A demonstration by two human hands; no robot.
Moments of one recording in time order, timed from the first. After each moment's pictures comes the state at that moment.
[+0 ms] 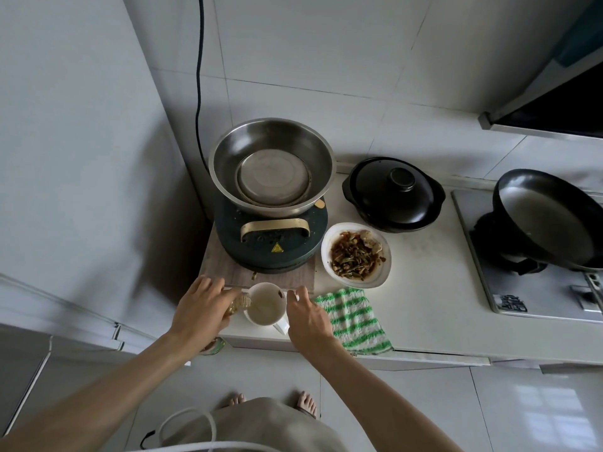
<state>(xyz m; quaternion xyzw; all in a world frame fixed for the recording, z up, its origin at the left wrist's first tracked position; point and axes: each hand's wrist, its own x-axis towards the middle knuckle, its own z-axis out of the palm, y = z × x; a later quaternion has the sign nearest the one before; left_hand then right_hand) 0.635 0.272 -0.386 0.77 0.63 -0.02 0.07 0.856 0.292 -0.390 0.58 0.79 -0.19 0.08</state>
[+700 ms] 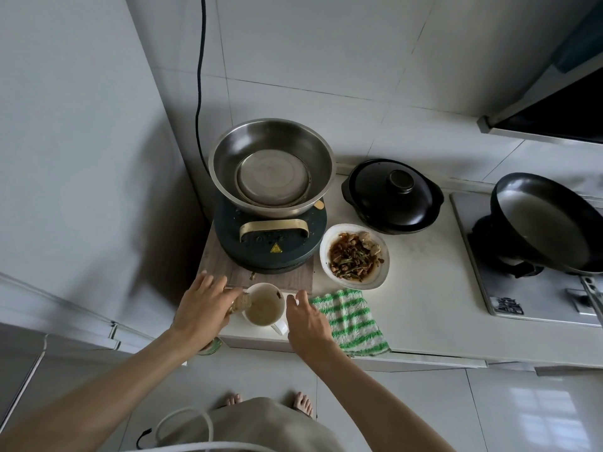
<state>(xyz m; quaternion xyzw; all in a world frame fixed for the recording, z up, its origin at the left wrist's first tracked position) 0.639 0.278 -0.385 0.78 0.61 -0.06 0.05 0.858 0.289 -0.399 0.58 0.79 -0.18 0.10</state>
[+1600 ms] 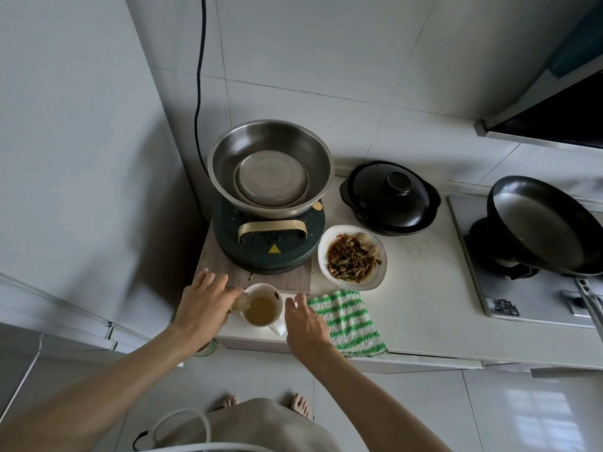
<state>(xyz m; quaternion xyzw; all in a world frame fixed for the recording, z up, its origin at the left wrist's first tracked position) 0.641 0.284 -0.392 0.77 0.63 -0.11 0.07 0.860 0.286 -0.400 0.58 0.79 -0.18 0.11</state>
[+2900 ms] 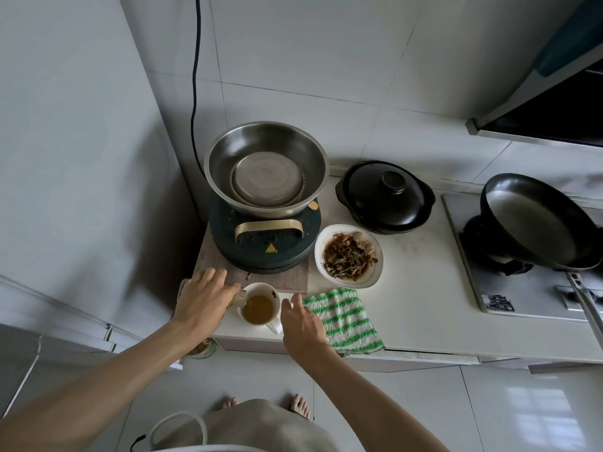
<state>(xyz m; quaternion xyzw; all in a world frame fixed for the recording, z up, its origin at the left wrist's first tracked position) 0.648 0.284 -0.371 0.77 0.63 -0.10 0.02 0.859 0.280 -0.407 0.58 0.79 -0.16 0.11</state>
